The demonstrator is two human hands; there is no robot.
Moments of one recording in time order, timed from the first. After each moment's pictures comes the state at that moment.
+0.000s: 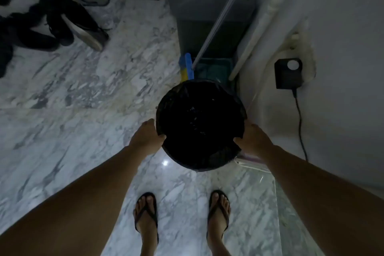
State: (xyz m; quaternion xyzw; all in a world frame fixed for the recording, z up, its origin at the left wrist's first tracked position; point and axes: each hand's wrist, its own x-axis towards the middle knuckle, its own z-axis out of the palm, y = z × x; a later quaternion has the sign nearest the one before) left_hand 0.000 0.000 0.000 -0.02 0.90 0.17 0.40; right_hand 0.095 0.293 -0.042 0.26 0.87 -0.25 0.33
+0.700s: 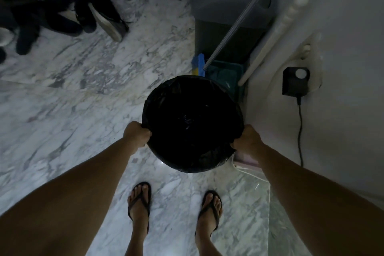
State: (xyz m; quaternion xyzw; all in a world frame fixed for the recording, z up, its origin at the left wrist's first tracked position) left_hand 0.017 -0.041 -0.008 -0.29 0.83 0.32 0.34; right_hand 0.087 0.268 -0.018 0.34 0.82 -0.29 0.35
